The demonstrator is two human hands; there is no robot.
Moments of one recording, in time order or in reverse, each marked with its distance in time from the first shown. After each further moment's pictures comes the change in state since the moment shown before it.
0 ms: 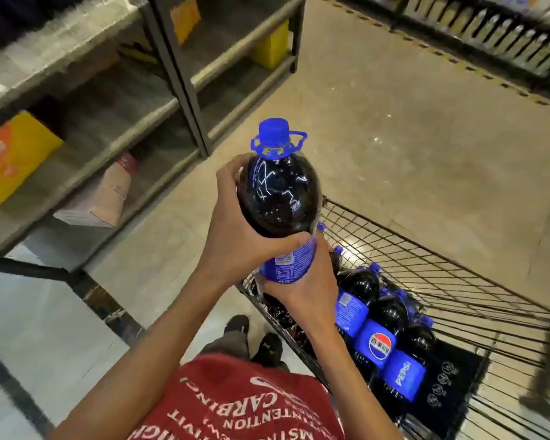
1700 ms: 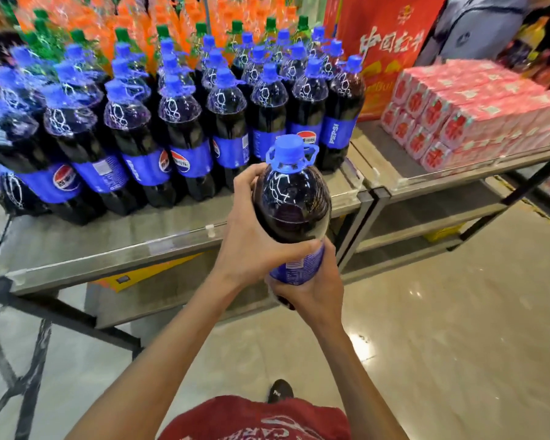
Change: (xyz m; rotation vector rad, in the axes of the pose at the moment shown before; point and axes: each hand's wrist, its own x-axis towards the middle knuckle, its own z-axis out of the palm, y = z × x) left_hand 0.361 -0.056 -0.432 0.236 0.617 0.125; right_hand 0.358 -0.362 0.386 0.094 -0.404 -0.525
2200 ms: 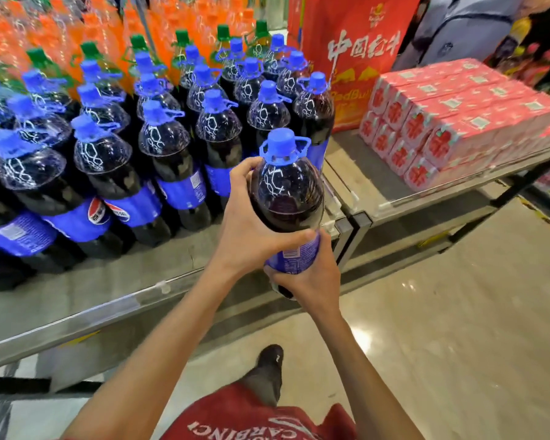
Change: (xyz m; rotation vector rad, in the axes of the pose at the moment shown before) left_hand 0.155 -0.051 0.084 -0.015 -0.038 -0.006; right_hand 0.167 0.033 -0.024 -0.024 0.004 0.031
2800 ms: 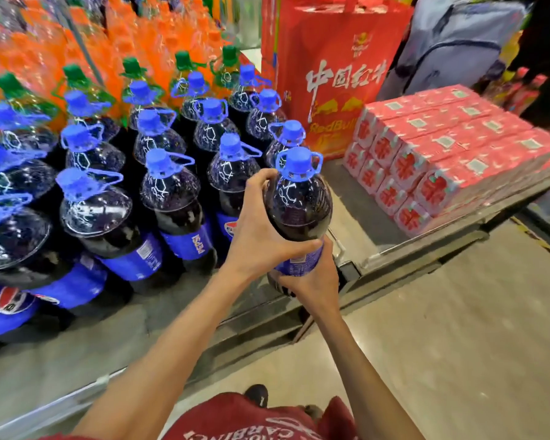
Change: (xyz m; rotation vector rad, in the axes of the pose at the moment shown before) left_hand 0.150 -0.058 0.076 0.030 -0.063 0.027; right_hand 0.166 0.034 -0.013 0.071 0.022 0.075
